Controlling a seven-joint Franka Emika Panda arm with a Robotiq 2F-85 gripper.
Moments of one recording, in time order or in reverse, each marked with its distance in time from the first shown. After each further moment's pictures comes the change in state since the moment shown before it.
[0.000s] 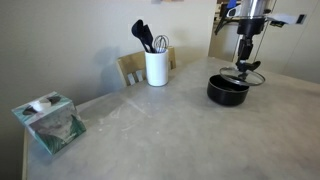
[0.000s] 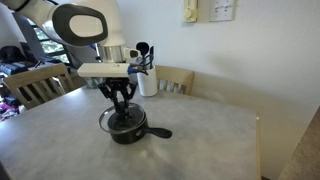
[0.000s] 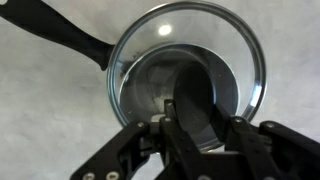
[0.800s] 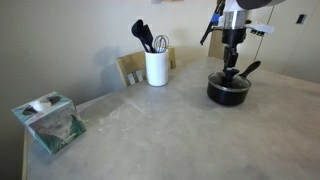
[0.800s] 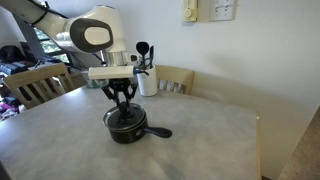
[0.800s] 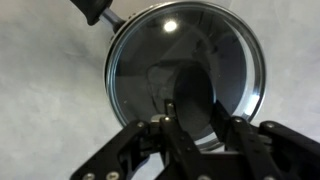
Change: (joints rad) arm 0.044 0.125 0.031 0.109 -0.061 0.000 -0.014
